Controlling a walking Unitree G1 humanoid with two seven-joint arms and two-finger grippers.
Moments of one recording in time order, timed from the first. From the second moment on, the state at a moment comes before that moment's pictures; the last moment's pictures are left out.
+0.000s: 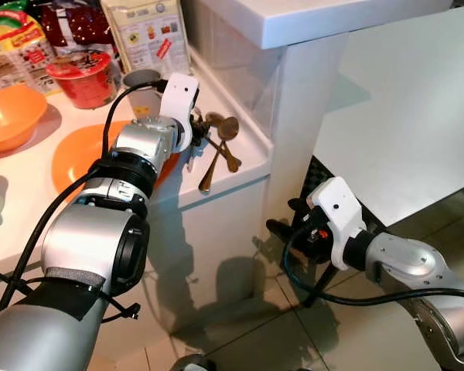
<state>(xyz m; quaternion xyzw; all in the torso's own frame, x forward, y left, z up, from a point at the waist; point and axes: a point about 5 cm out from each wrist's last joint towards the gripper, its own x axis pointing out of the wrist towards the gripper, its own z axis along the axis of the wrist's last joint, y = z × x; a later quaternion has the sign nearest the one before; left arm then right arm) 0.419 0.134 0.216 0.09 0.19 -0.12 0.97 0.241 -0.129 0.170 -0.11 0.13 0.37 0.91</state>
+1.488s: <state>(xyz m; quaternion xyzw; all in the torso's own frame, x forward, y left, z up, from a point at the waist) 0.423 0.147 0.217 0.01 0.13 -0.02 0.99 0.222 -0.125 0.174 -0.11 0.15 0.37 0.91</state>
